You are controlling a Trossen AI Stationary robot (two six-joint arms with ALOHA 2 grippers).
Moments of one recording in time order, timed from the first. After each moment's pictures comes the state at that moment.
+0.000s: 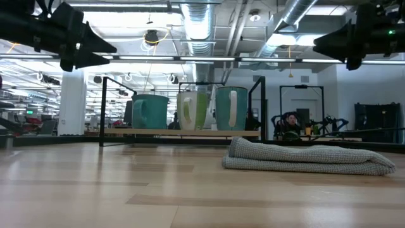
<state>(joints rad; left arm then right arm) 0.13 0.20 0.20 -0.04 -0.52 -0.17 -0.37 0.00 0.16 -0.03 0.09 0.04</state>
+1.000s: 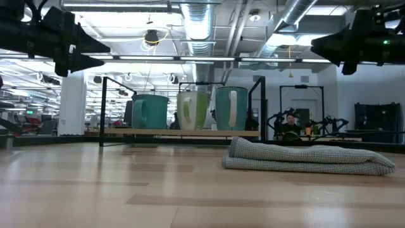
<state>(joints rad) 0.19 0.00 0.13 -0.08 -0.48 -0.20 -0.39 0.00 0.01 0.27 0.08 0.03</state>
